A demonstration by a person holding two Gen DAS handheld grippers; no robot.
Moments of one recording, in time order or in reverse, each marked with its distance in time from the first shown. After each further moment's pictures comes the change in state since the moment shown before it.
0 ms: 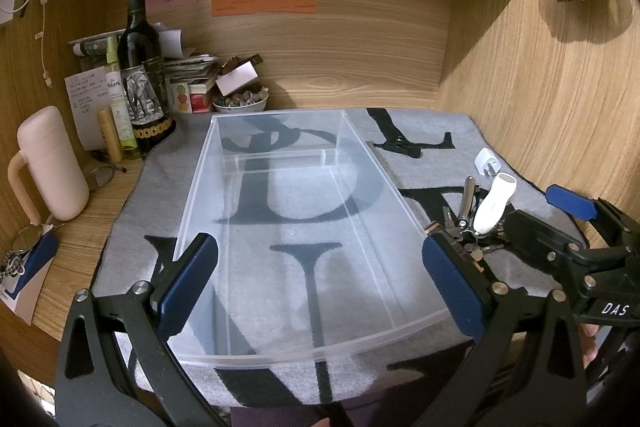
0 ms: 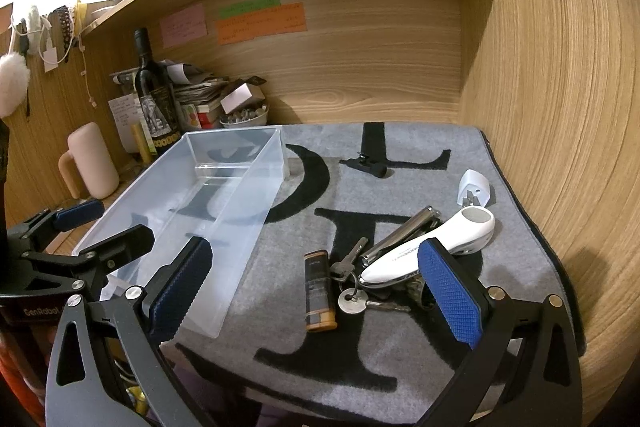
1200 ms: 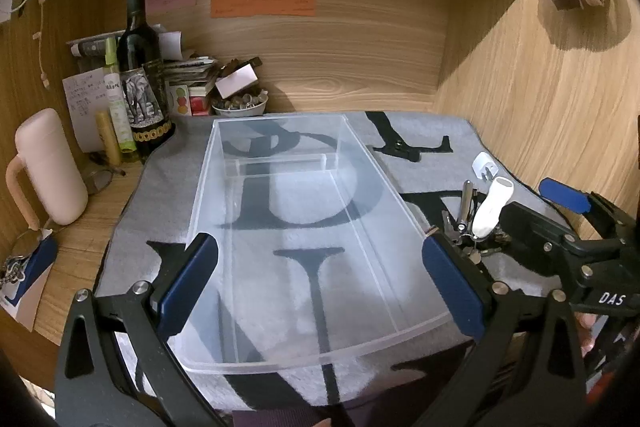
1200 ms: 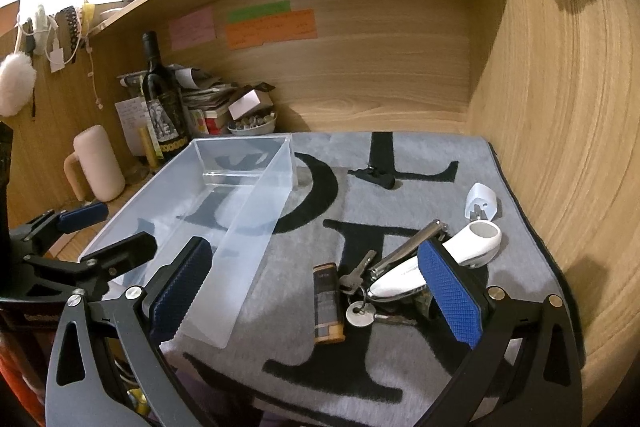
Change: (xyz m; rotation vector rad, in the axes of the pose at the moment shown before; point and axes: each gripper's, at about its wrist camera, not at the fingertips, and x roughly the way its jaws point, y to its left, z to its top) left arm -0.004 0.010 0.004 -0.011 -0.001 -0.031; right arm 0.001 0.008 0.008 -0.017 -0.020 0.017
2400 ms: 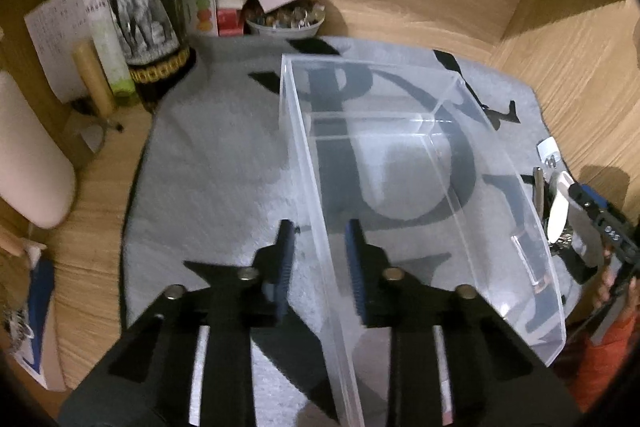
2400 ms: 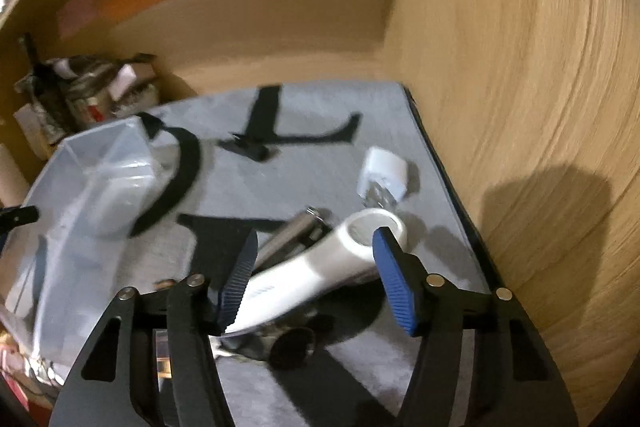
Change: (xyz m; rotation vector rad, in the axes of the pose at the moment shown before) left arm 0.096 0.101 0.043 -0.092 0.387 -0.022; right arm 0.064 -0.109 0.000 0.150 0.231 -0.245
